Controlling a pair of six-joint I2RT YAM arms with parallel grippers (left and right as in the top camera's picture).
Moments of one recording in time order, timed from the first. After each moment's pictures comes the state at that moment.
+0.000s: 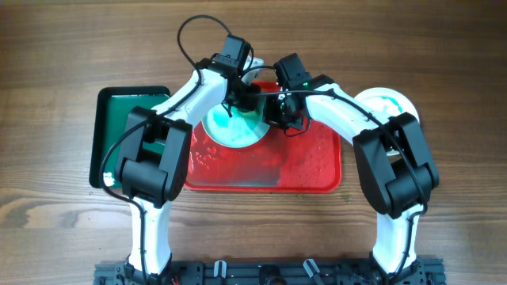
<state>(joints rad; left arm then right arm) -0.39 2.18 1.57 -0.63 0.21 0.00 0.46 2.09 1.39 -0.57 -0.30 0.68</state>
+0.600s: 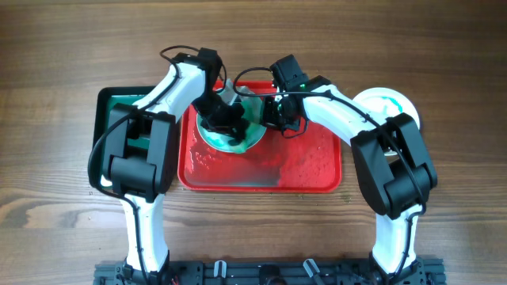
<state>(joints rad) -0.27 2.19 1.58 -1.12 0.61 0.15 0.47 2.09 1.39 -0.57 -0.33 0.66</state>
